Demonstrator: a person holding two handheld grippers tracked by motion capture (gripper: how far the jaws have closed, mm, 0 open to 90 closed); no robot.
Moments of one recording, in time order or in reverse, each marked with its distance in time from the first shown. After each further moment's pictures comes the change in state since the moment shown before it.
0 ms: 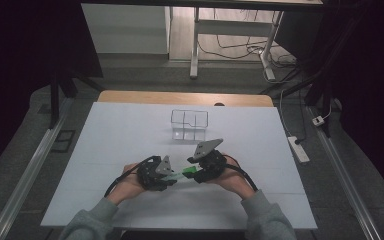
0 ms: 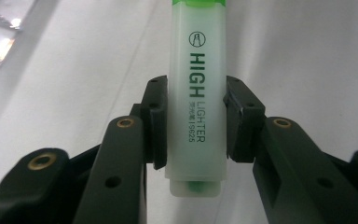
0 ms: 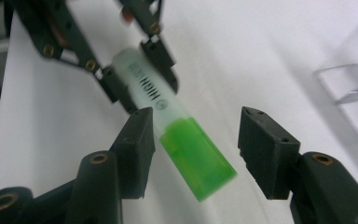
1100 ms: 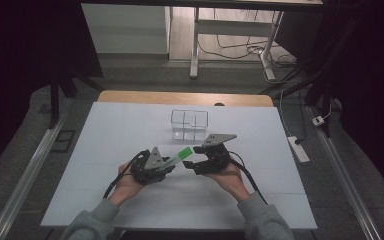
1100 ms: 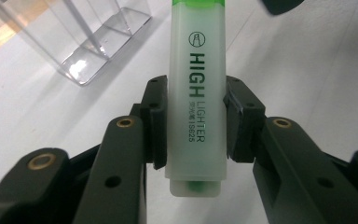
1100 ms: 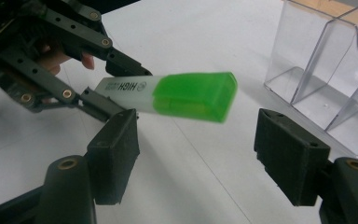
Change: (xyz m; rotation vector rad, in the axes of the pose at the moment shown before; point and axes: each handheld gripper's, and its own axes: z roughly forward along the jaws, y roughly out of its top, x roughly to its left) left arm 0.001 -0.007 -0.011 -0.208 0.189 -0.132; right arm -0.010 -0.006 -0.003 -0.181 -0.096 0.278
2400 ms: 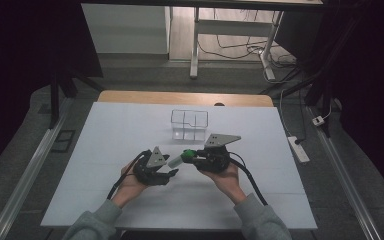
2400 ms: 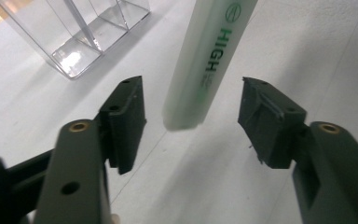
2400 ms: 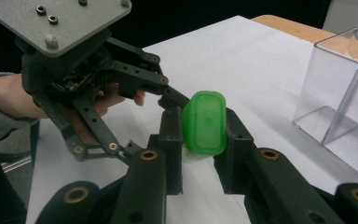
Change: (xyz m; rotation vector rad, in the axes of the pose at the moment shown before) left arm 0.002 -0.003 0.008 -0.001 -0.018 -0.096; right arm 0.006 0.004 -0.008 -0.139 0.107 -0.018
